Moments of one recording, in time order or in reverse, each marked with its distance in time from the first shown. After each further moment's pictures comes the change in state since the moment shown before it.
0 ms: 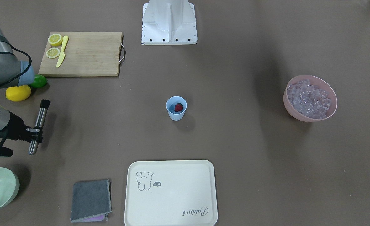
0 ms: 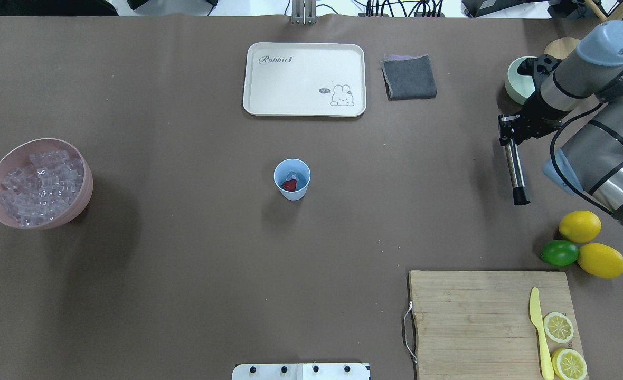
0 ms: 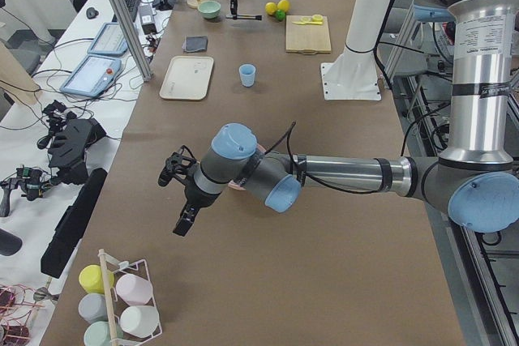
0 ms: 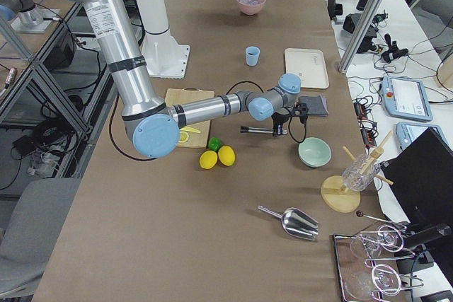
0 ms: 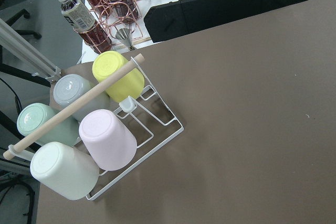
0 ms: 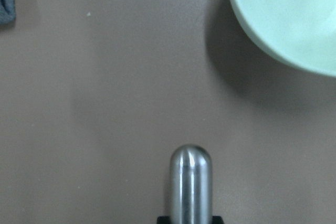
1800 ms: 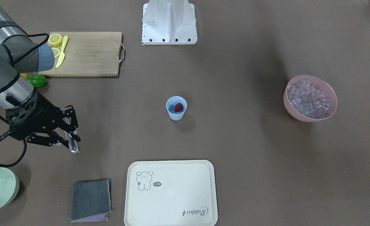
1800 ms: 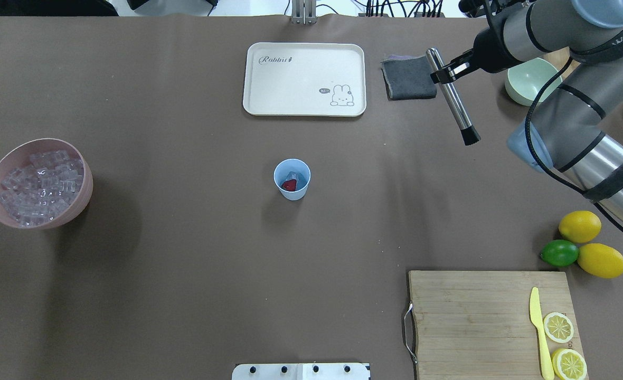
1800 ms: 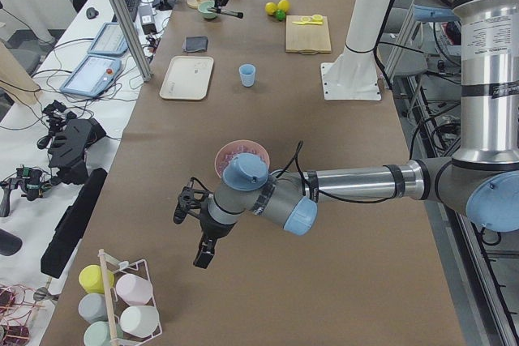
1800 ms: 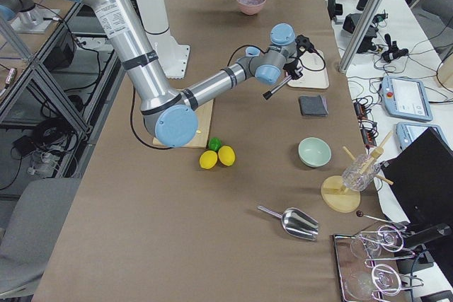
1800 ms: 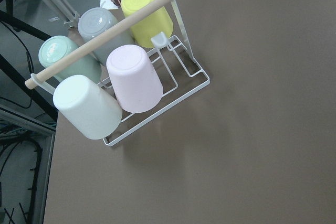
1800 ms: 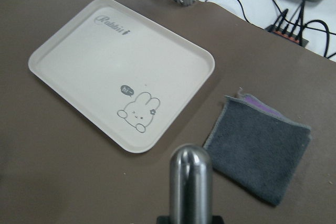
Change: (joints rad) left arm -0.033 0.055 0.089 0.002 -0.006 -0.011; right arm -0.057 0.133 0.159 0.319 -0.100 -0.294
